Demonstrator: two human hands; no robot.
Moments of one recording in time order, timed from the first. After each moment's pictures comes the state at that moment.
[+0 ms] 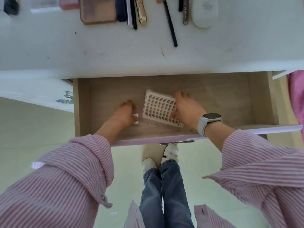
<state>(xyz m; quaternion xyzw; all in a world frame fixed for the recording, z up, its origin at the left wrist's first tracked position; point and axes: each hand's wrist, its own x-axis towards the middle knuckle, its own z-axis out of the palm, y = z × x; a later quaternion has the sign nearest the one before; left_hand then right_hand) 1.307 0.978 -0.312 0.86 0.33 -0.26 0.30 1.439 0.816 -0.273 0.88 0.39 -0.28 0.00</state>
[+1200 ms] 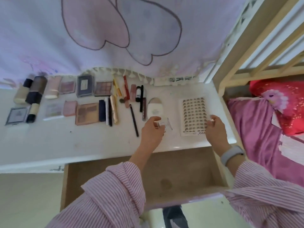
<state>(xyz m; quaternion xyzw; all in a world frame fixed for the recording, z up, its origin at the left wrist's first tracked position) 1.510 0.902 -0.149 0.70 0.39 0.04 0.60 1.623 0.743 -0.163 0.89 0.01 -0.15 -0.43</state>
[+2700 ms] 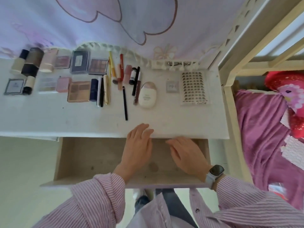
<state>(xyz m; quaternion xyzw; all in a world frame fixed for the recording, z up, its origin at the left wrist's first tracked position) 1.448 0.853 -0.189 0.95 0.23 0.05 0.22 1.569 0.702 -0.181 0.80 0.54 -0.15 -0.22</state>
